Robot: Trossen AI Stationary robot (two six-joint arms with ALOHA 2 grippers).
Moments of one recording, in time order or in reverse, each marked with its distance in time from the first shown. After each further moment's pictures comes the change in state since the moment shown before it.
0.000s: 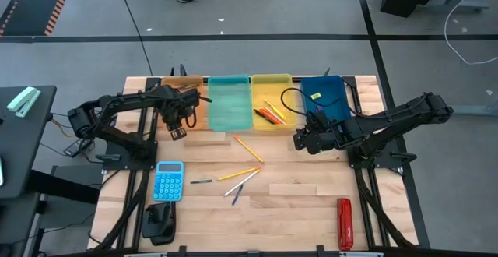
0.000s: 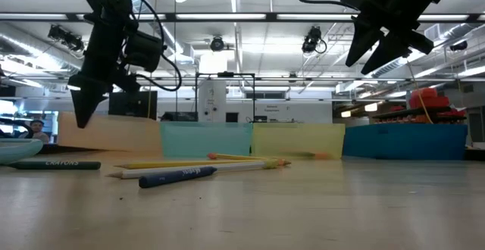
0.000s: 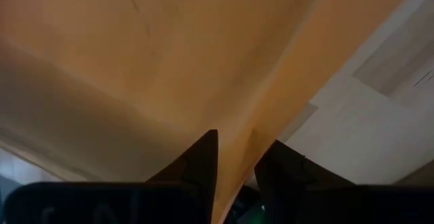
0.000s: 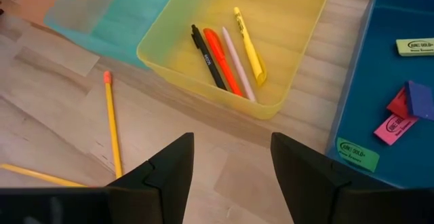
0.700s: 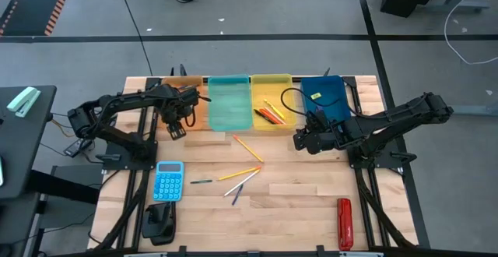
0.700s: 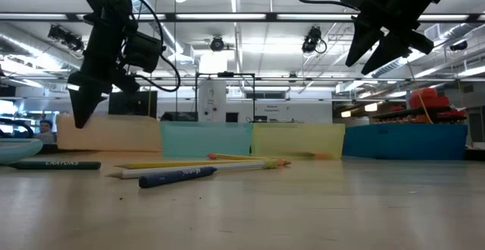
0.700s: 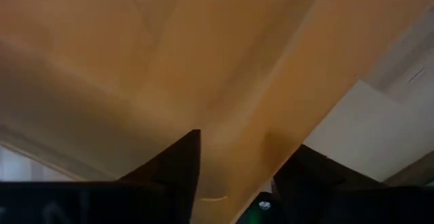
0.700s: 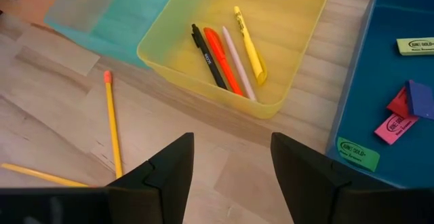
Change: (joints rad) left arm 0.002 0.000 0.001 -0.023 0.058 -0.003; right arm 0.000 0.000 0.000 0.000 -0.003 0.000
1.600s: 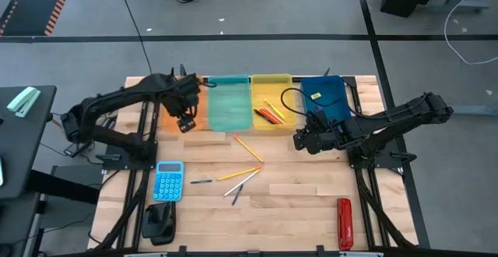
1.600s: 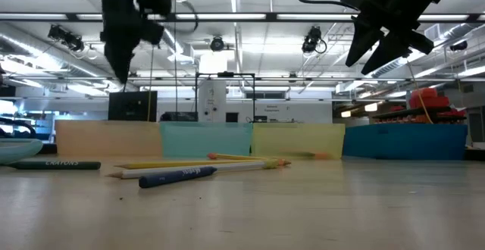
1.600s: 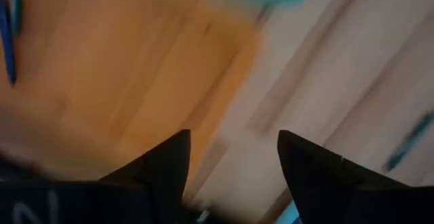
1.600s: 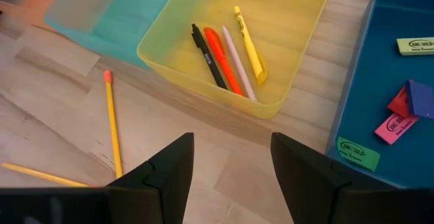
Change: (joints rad) left arm -0.097 -0.085 0.299 -0.119 0.173 -0.128; right arm 0.000 0.000 0.000 0.000 0.000 0.000
